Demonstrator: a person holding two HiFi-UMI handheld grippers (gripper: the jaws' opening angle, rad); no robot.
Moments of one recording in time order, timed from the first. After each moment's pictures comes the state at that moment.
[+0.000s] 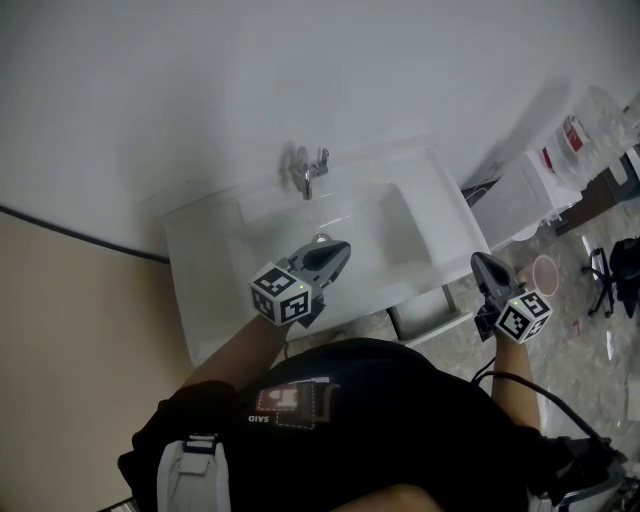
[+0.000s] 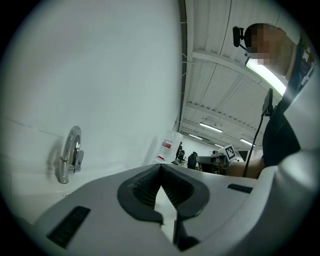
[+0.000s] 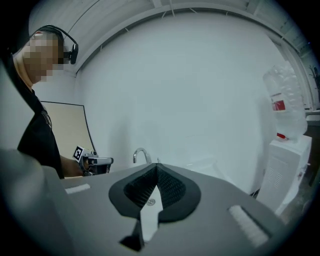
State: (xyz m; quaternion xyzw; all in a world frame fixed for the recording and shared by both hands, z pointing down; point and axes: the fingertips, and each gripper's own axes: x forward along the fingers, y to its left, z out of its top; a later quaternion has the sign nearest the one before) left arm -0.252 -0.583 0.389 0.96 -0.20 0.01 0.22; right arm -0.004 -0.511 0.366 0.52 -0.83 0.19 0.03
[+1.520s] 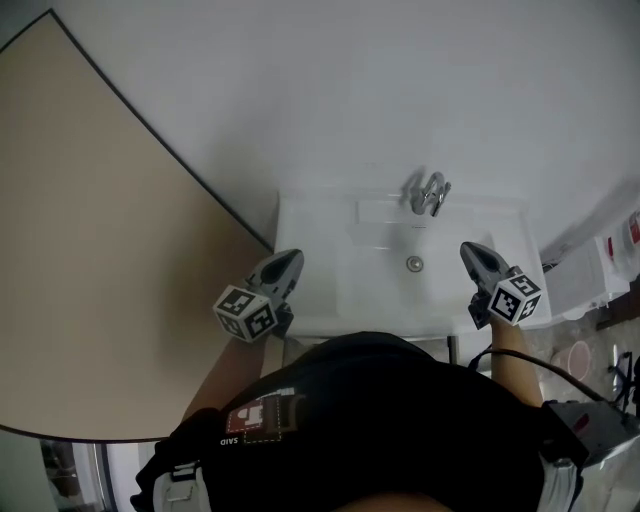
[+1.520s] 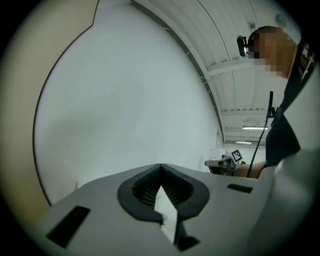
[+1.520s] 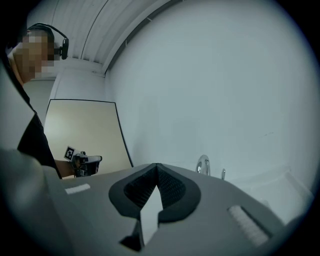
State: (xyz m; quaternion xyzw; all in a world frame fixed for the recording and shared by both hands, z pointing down) left arm -0.631 -0.508 0.330 0.87 -0.48 -0.05 0.14; right arm -0.298 -0.578 0.336 0.34 -0.93 0.15 0.03
